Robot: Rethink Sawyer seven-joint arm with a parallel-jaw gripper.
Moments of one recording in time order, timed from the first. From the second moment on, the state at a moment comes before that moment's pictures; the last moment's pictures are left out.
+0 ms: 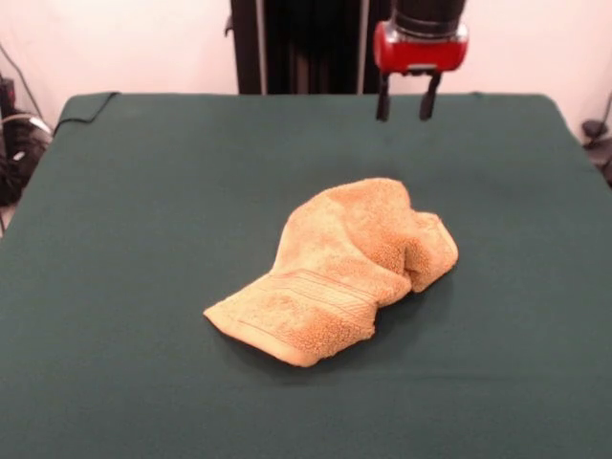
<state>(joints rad) -0.01 -0.66 -0.06 2.03 0.00 0.20 1.57</state>
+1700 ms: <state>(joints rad) -0.10 -0.61 -0.06 1.76 0.09 0.33 1.57</state>
